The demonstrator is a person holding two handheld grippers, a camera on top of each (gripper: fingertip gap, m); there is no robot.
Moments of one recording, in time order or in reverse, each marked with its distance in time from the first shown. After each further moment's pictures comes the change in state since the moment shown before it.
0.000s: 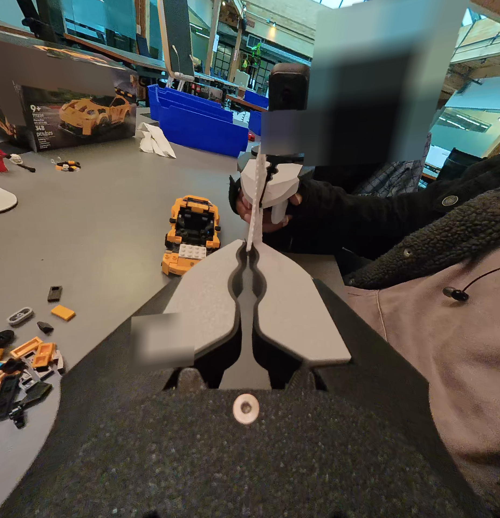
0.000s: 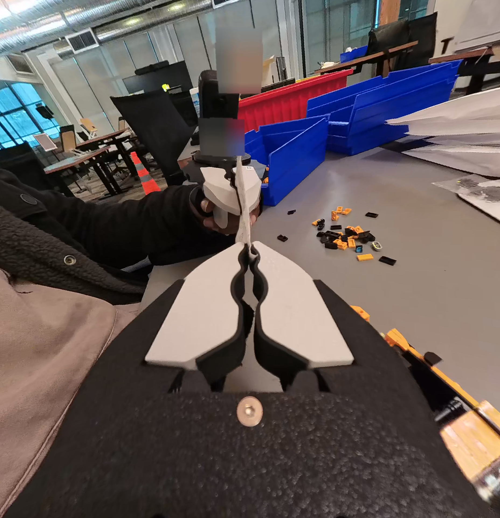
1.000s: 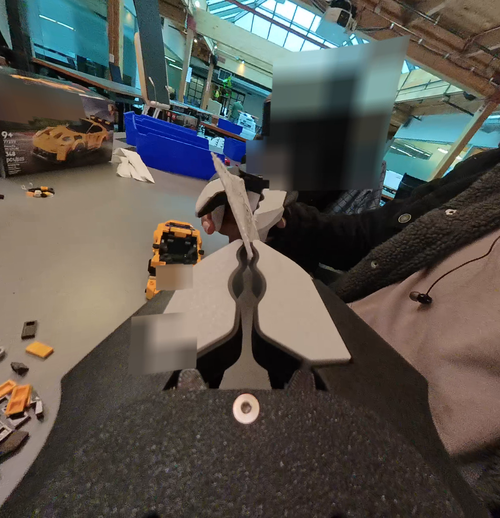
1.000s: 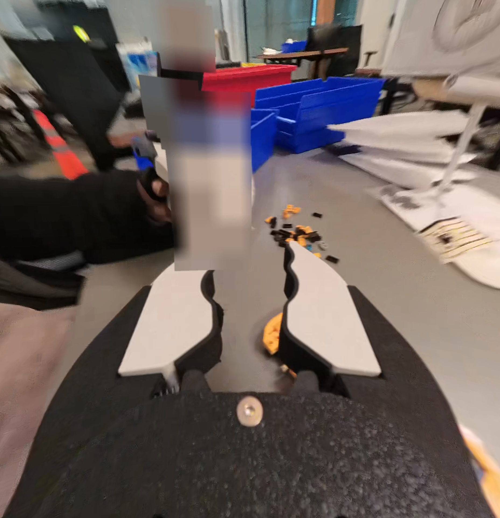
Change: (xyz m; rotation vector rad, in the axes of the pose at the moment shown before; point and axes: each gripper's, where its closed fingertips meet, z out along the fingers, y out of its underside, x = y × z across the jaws) left arm 0.008 -0.021 0.000 0.084 0.111 -0.025; right arm 0.021 -0.007 0.005 -0.061 0.216 -0.129
